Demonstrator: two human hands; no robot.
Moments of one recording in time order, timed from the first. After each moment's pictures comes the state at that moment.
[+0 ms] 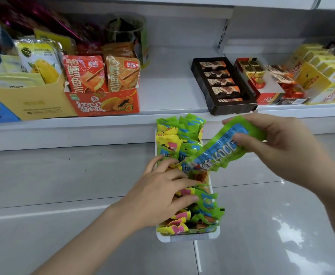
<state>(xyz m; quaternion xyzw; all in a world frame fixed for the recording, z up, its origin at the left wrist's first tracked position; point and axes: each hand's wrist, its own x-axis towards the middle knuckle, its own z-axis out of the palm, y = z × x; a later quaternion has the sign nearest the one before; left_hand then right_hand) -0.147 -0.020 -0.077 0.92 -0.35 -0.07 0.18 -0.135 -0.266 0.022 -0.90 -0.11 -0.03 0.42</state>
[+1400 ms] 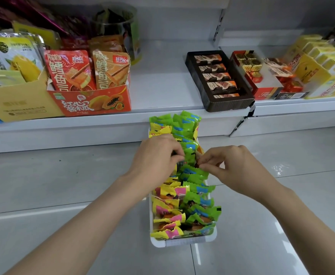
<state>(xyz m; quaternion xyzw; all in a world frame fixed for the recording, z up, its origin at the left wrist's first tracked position) -0.089 -0.048 -0.065 0.93 -0.20 -0.05 0.29 -0.130 -0.247 -0.053 -0.95 -0.05 0.09 0.31</state>
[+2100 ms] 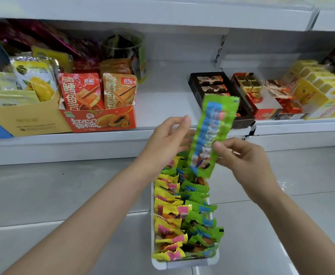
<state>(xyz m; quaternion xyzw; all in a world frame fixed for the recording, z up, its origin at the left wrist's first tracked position) -0.055 -0.064 -0.027 0.67 -0.02 -0.16 0.72 -0.103 -0.243 -0.040 -0.74 0.10 -0.04 0.66</state>
